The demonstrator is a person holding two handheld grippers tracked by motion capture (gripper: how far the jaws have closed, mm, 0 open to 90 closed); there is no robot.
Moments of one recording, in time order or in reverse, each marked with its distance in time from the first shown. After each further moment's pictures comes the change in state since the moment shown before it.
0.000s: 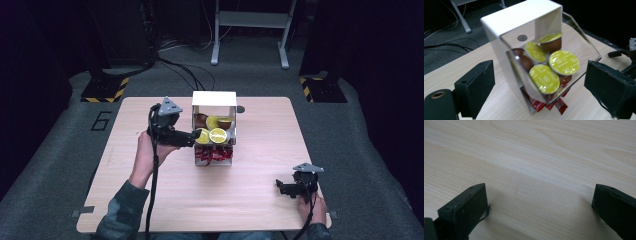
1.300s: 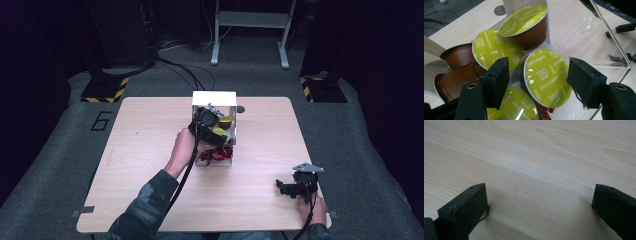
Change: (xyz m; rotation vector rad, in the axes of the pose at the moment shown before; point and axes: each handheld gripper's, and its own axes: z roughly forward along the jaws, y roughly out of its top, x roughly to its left) left arm -0.033 0.008 0.102 0.275 -0.040 0.034; right arm 0.000 0.000 0.000 -0.001 0.004 -0.001
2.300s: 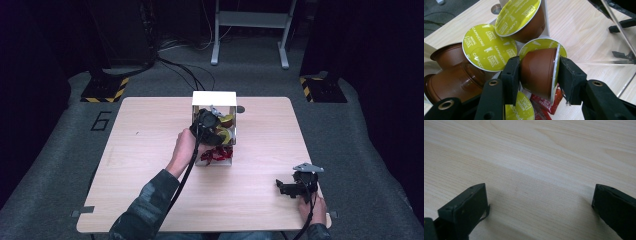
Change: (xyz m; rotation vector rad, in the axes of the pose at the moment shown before) left arm 0.000 -0.003 0.007 0.004 -0.020 0.027; right arm 0.000 0.000 0.000 0.000 -0.005 0.000
